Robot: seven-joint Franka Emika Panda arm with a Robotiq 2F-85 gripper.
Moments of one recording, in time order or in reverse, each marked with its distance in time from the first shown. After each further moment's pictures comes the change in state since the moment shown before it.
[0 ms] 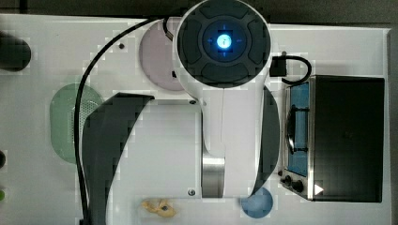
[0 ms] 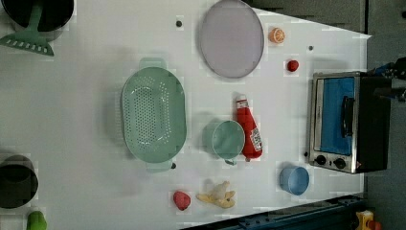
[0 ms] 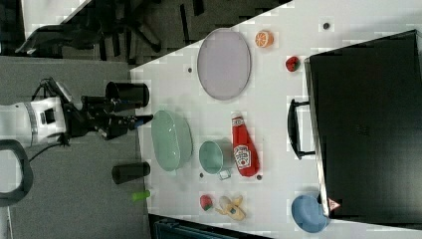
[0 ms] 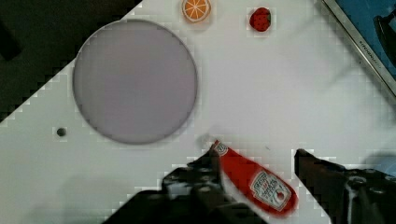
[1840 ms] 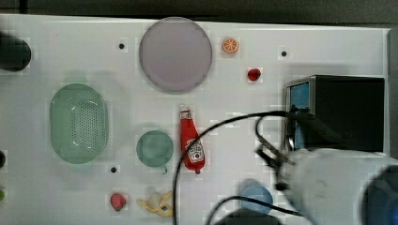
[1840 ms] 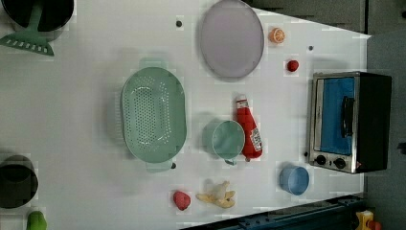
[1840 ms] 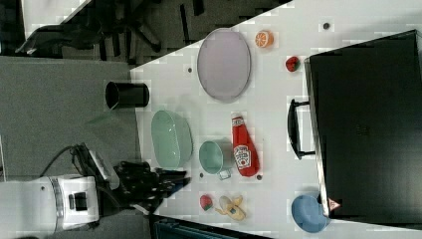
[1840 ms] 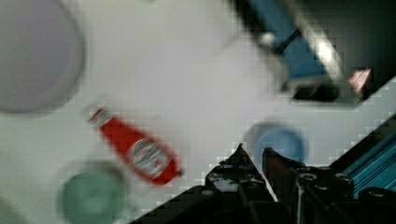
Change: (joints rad) arm -0.042 -0.332 -0.210 -0.287 -0.131 -0.083 -0.274
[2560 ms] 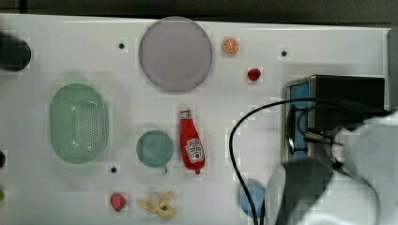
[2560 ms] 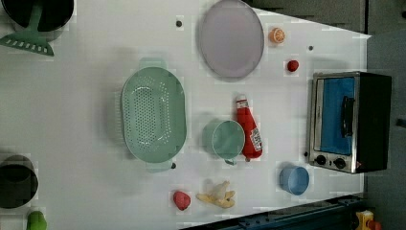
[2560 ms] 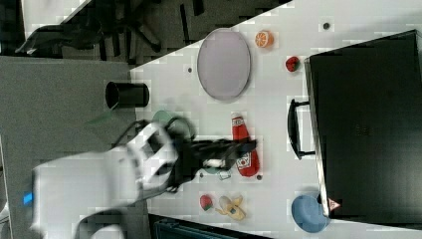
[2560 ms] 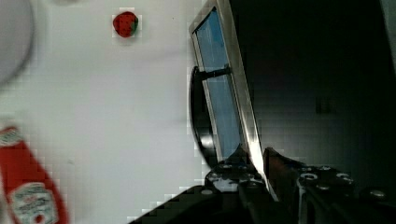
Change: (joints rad) arm -0.022 0.216 -0.173 -0.043 -0.059 0.391 -0.604
